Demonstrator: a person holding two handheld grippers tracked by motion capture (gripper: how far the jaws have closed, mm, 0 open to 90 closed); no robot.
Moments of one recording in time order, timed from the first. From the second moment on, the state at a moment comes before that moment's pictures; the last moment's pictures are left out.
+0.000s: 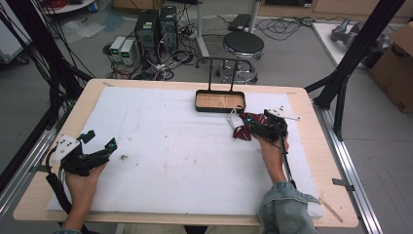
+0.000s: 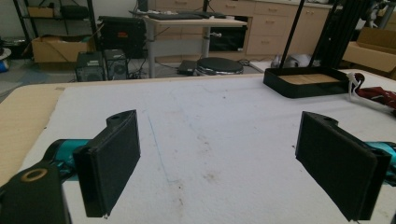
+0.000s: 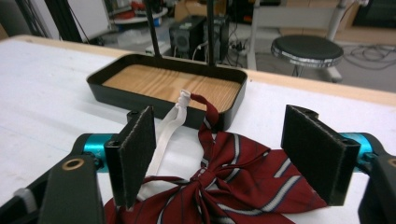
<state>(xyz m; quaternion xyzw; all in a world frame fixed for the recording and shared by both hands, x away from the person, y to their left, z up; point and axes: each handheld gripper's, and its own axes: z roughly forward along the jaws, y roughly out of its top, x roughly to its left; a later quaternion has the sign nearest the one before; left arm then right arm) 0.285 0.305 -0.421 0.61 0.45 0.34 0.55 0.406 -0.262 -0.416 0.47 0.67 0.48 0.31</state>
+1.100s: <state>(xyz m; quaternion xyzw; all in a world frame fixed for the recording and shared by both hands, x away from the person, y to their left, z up) 0.287 0.303 -0.421 0.61 0.44 0.34 0.56 0.447 -0.243 -0.449 0.52 0.71 0.40 0.25</state>
